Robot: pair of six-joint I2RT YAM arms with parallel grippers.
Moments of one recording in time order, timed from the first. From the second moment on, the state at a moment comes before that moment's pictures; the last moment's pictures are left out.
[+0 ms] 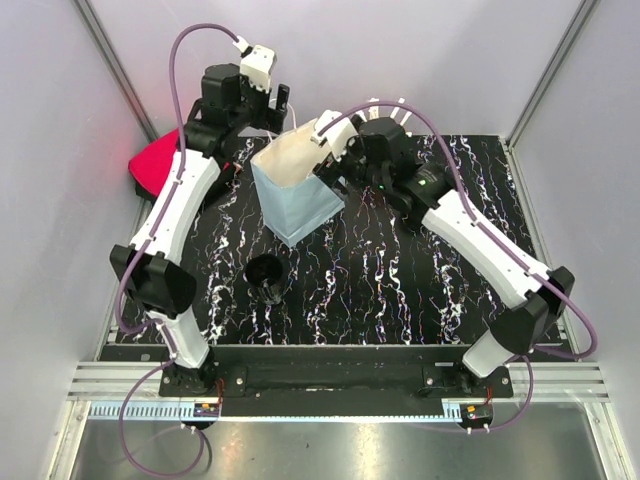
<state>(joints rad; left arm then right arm) -0.30 1.79 1.99 -0.45 0.08 0.15 0.71 1.60 1.73 -0.51 0.07 -0.44</state>
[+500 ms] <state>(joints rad) -0.30 1.30 1.69 -0.50 0.08 0.26 0.66 1.17 1.61 -0.57 0.15 -0.49</state>
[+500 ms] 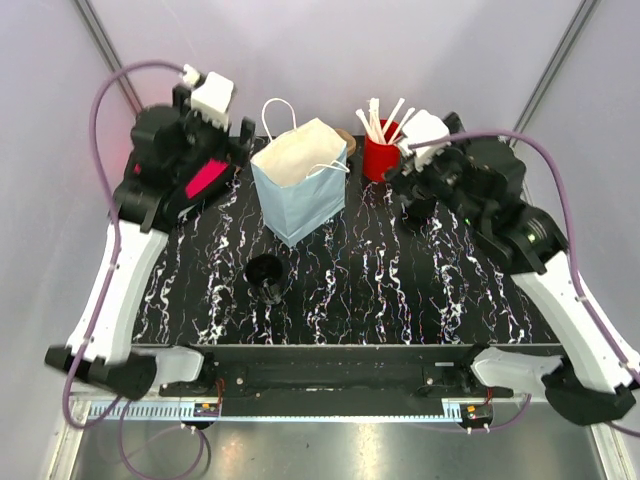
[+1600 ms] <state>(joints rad) -0.30 1.28 1.18 -0.93 0.29 0.52 0.61 0.88 0.96 -0.77 -0.02 -0.55</state>
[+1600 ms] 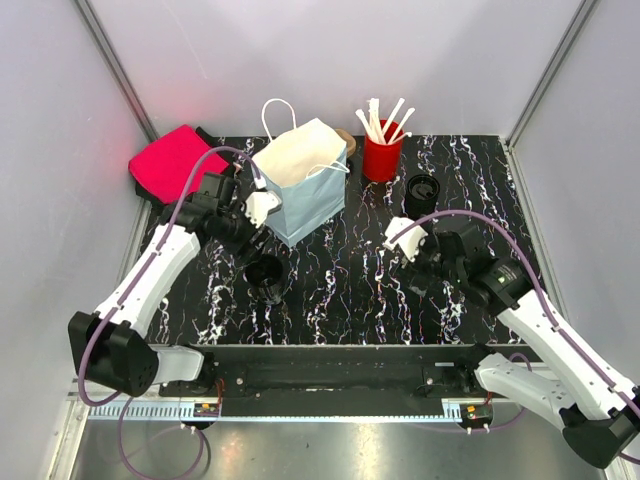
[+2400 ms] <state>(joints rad) -0.35 1.39 1.10 -0.94 0.30 0.53 0.60 0.86 0.95 -0.78 -0.03 -0.54</state>
